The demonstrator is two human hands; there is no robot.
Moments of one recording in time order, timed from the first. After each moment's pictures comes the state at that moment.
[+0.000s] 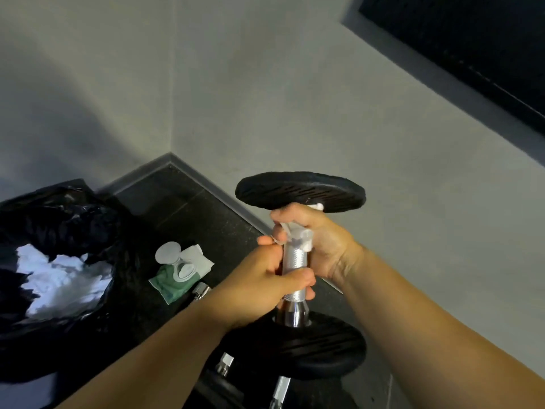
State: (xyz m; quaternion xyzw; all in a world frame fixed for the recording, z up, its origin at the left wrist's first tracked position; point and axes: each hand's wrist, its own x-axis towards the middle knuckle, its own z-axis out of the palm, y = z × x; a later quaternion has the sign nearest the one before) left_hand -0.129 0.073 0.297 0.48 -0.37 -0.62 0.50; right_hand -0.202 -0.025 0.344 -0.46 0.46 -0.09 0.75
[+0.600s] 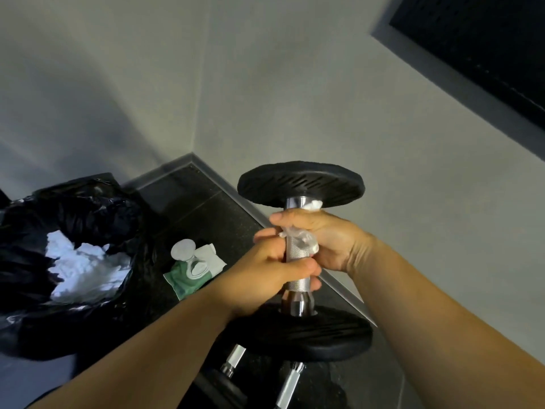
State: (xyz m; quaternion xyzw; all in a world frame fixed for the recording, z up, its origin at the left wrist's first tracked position) left_hand -0.113 0.068 0.287 0.46 -0.28 -0.65 0.54; right_hand -0.185 -0.038 0.344 -0.54 0.41 0.04 0.74
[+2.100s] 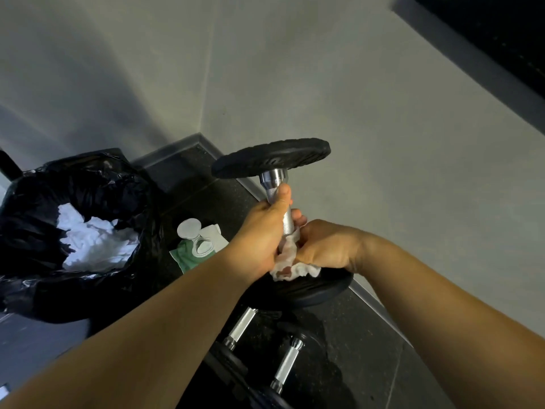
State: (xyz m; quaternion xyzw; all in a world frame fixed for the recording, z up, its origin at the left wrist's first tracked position) left_hand -0.118 0.043 0.291 0.47 -0.01 -0.59 0.66; right_hand -0.201 -0.020 0.340 -0.79 0.39 0.28 0.39
